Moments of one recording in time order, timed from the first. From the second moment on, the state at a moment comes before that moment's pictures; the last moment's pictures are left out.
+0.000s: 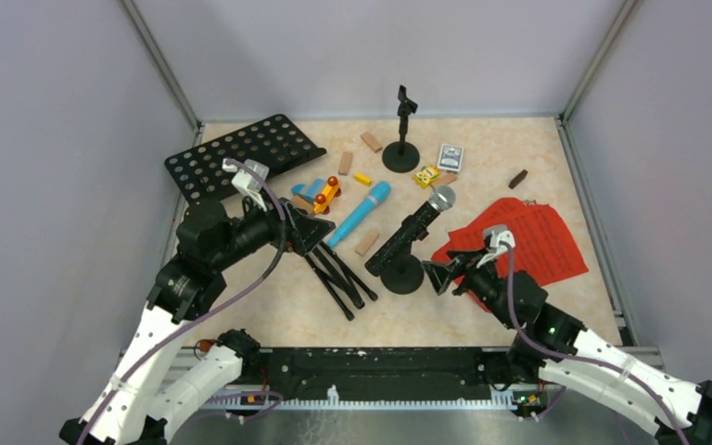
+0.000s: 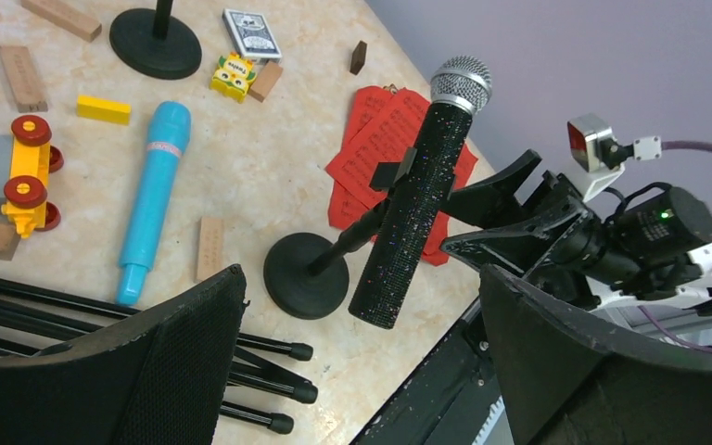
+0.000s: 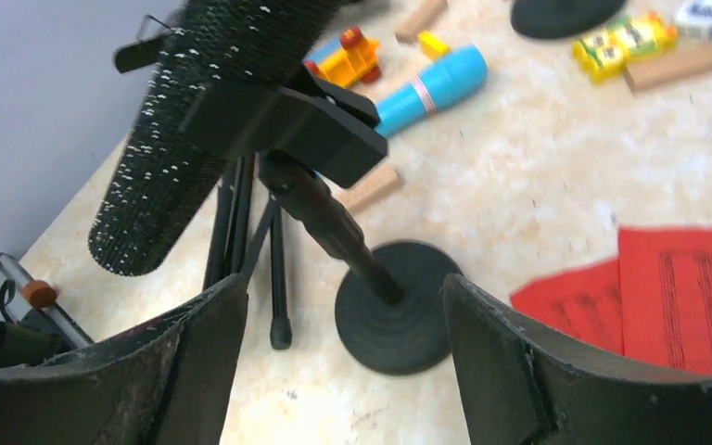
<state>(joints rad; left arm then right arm) -0.45 0.69 0.98 -0.42 0.39 -0.48 0.94 0.37 0.23 0.11 0.32 0.38</state>
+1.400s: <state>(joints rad) -1.13 1.19 0.92 -0.08 -0.21 0.09 0.80 0.44 0.59 -0.51 0.02 0.49</state>
